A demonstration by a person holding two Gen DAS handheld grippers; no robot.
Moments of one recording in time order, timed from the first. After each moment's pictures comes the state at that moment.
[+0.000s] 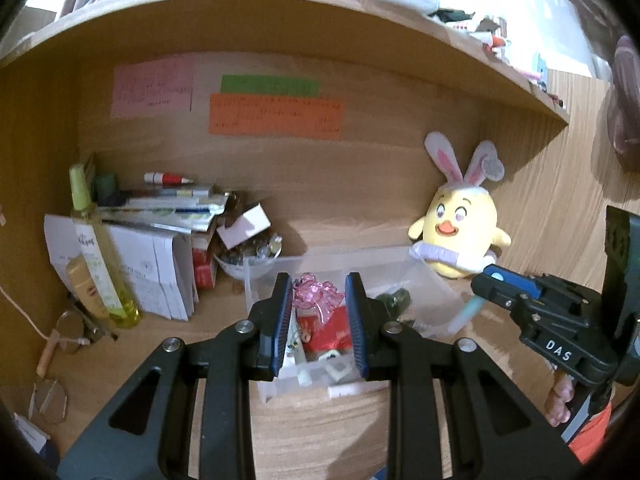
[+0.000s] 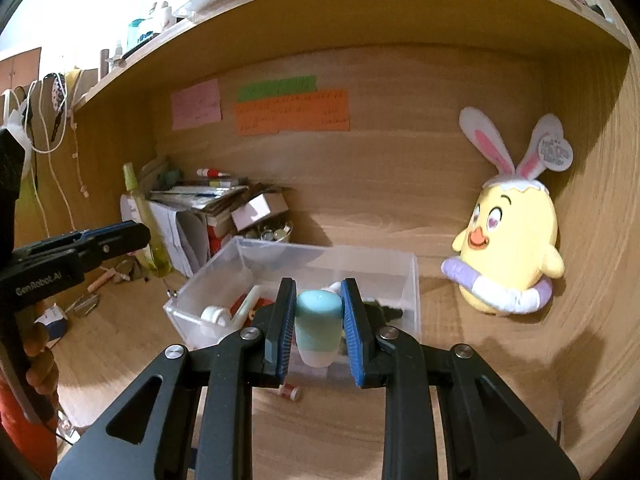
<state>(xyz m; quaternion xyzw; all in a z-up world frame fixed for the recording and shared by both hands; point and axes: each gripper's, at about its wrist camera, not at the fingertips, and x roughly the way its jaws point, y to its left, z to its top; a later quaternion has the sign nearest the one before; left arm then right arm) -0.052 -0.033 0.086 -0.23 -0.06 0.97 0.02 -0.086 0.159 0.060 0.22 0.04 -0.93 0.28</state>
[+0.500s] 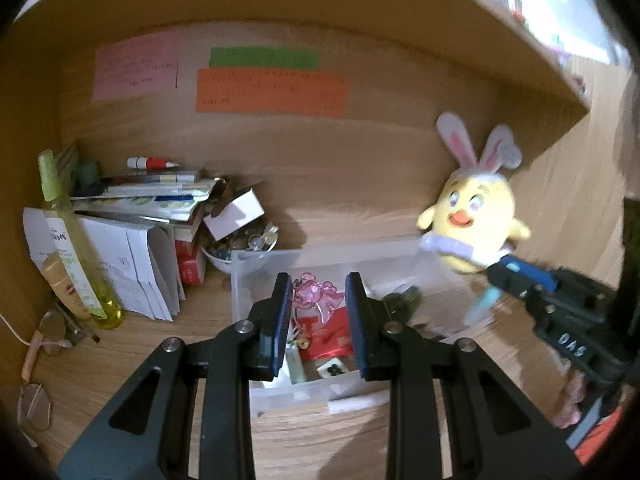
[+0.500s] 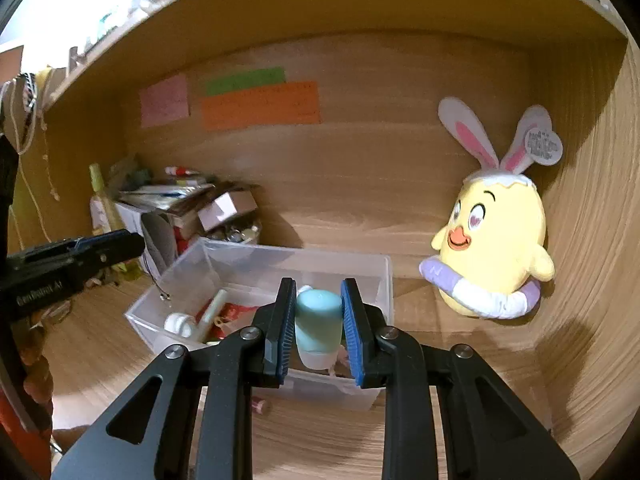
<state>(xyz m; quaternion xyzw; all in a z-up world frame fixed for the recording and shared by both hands) -0.094 -0.026 0.058 -0.26 -0.05 0.96 0.01 -0.115 0.160 0.049 0.24 0.04 -0.94 0.24</state>
